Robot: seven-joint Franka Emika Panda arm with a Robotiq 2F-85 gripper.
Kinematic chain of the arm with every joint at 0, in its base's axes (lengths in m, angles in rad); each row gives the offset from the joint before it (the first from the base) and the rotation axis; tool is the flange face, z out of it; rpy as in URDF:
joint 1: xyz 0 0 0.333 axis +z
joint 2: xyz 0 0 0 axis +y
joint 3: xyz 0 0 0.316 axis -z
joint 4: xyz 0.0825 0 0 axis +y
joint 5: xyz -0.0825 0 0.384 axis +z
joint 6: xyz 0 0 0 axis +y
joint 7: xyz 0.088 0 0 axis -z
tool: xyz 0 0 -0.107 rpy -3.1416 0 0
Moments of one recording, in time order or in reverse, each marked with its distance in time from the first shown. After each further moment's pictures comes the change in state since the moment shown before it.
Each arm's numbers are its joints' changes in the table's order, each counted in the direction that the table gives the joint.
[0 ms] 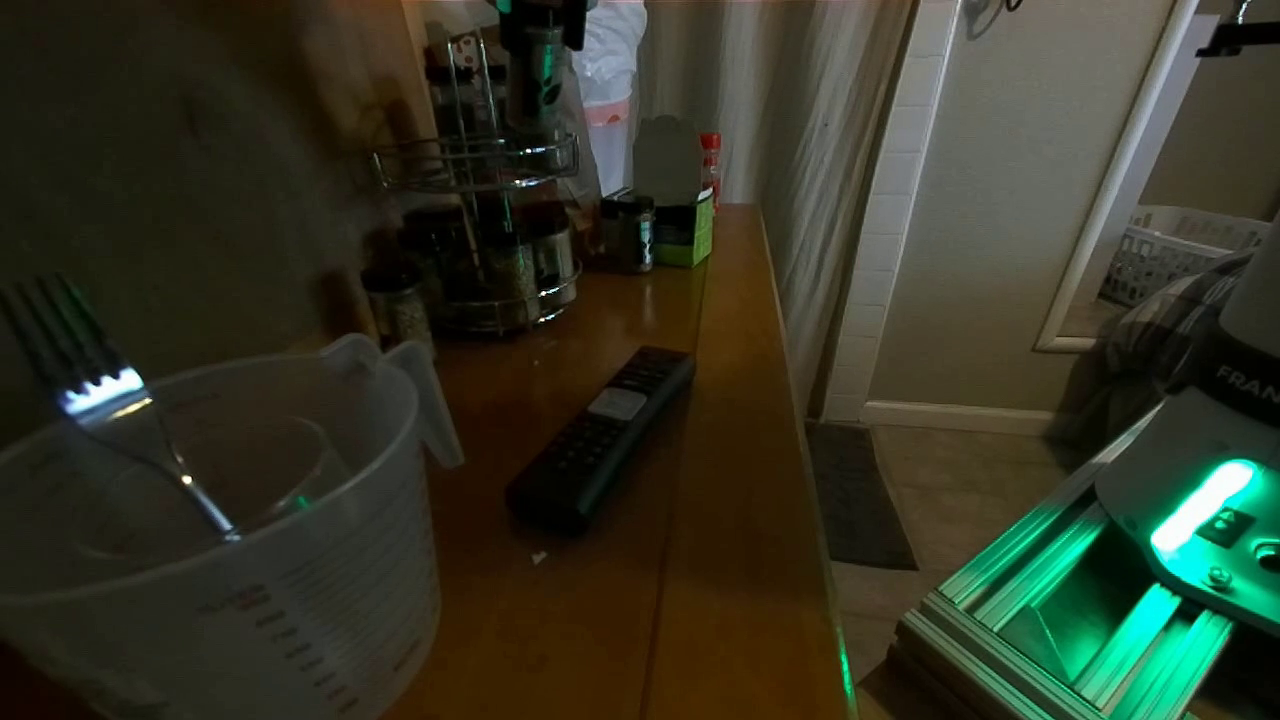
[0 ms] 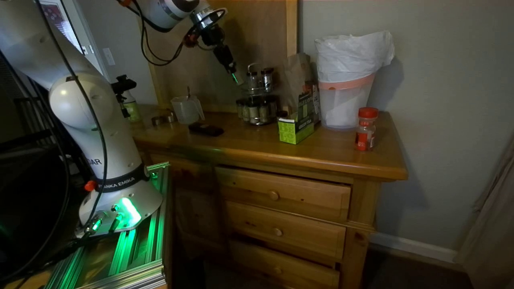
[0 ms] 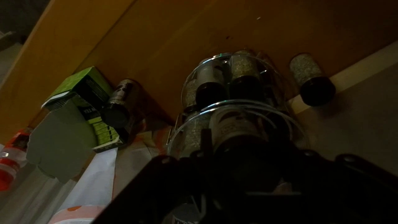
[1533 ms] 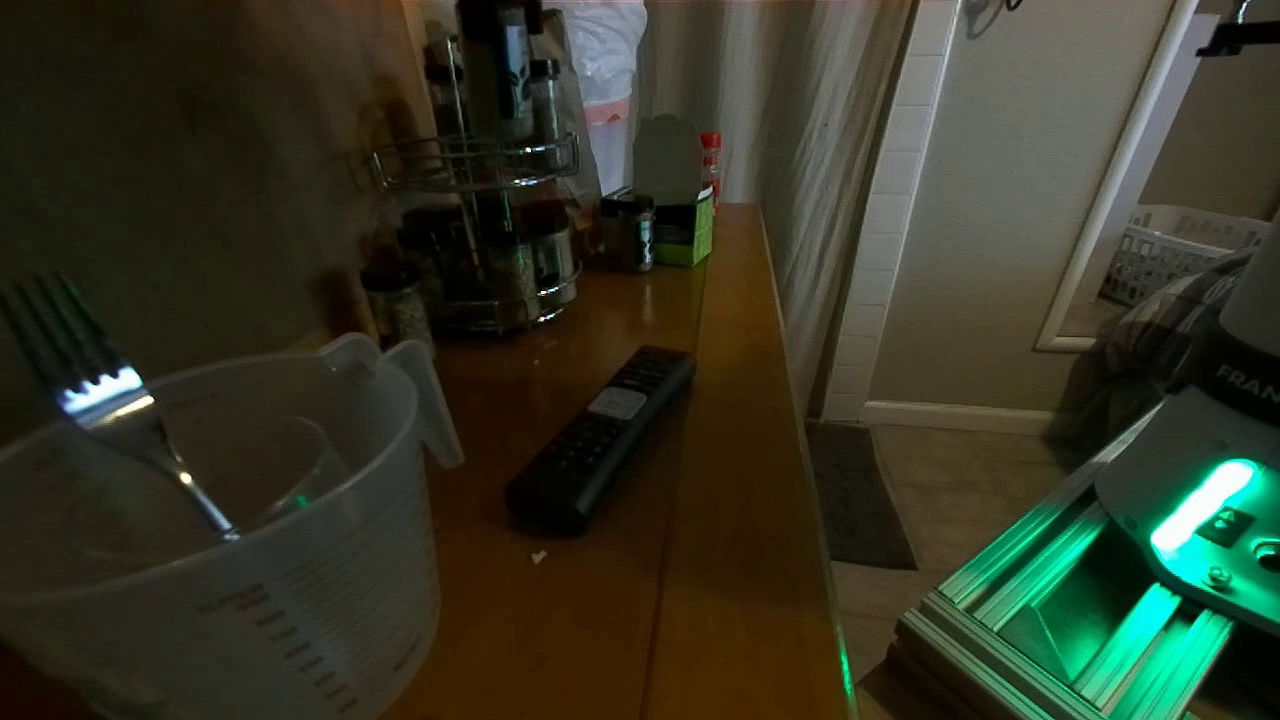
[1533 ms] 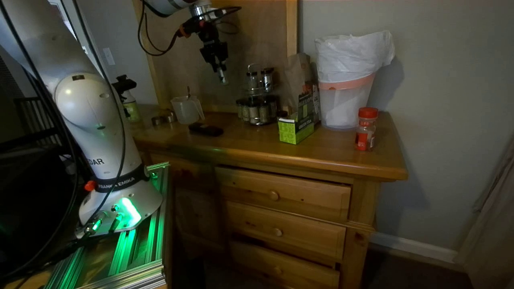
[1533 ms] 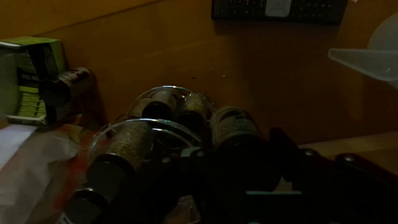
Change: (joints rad) arm 0.099 0.118 0.034 -0.195 0.117 0.274 -0.494
